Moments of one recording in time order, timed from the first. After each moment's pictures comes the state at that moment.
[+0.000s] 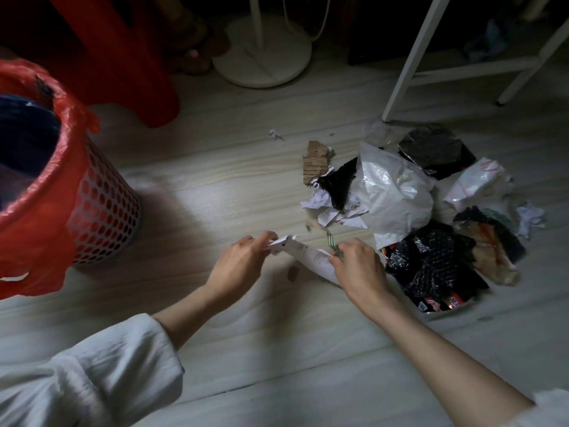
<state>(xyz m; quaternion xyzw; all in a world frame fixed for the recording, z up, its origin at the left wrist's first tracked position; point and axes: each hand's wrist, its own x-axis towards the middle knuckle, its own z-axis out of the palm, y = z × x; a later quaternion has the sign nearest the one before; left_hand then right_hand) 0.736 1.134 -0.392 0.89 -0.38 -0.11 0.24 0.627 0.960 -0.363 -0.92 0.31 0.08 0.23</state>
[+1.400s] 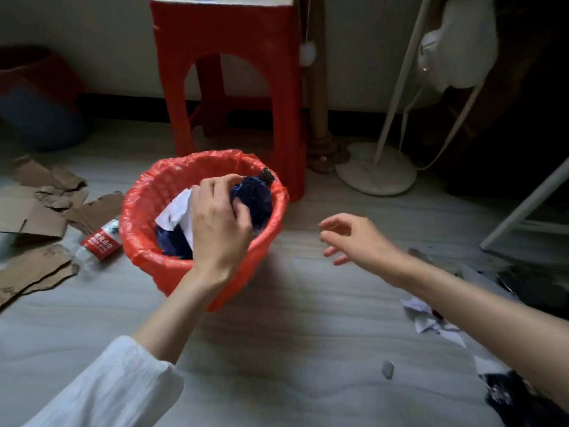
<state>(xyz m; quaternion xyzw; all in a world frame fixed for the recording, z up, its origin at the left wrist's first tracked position) 0.842 1.303 -0.196 0.89 -0.08 0.29 0.35 0.803 1.104 -0.192 -0.84 0.08 0.09 0.53</state>
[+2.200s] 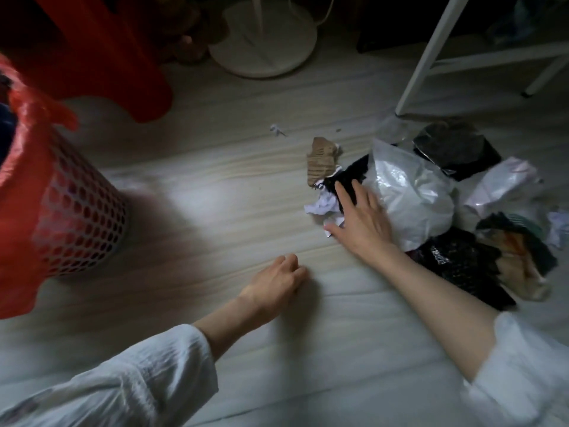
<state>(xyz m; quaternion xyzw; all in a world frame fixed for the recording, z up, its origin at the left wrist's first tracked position) 0.727 1.092 -0.420 0.83 -0.49 -0.26 0.07 0.702 0.895 -0.407 -0.96 0.23 0.09 0.13</state>
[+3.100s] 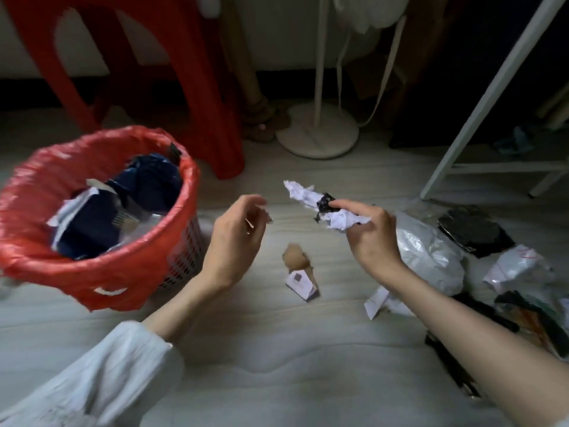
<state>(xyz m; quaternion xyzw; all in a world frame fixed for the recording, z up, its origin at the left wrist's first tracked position) 0.808 1.172 -0.268 0.85 -0.27 0.12 0.43 0.731 0.985 -0.248 -0.87 0.17 -0.18 0.44</state>
